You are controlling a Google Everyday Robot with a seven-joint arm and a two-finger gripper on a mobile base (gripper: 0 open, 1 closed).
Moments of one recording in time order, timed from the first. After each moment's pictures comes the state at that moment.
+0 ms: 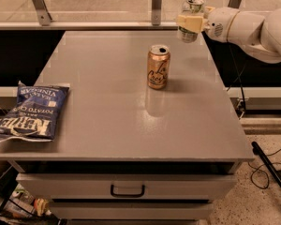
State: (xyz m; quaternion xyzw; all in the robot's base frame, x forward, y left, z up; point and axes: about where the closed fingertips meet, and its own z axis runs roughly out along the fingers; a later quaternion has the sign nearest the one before) arm 0.766 -0.153 0.982 -0.31 0.65 0.27 0.64
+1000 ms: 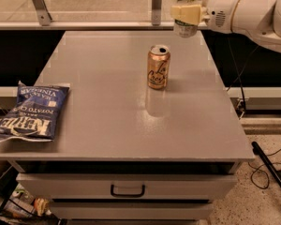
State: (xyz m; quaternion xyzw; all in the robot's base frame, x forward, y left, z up) arm 0.698 -0.125 1.031 -0.33 0.66 0.23 0.63
